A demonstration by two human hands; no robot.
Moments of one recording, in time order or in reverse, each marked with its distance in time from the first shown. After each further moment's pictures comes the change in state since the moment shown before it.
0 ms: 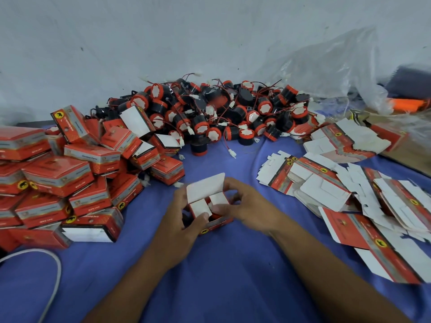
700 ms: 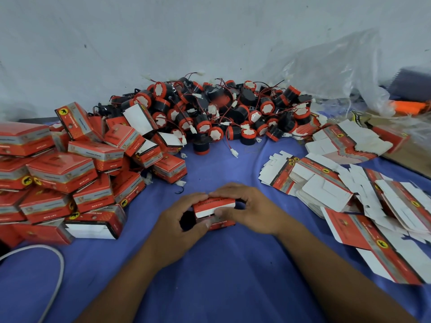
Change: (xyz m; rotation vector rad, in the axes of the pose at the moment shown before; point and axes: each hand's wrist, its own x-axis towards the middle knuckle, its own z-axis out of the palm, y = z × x) left_hand -0.003 -0.006 -0.013 0.097 -0.084 0.113; right_hand -0.004 0.006 -0.003 -0.100 -0.076 -0.201
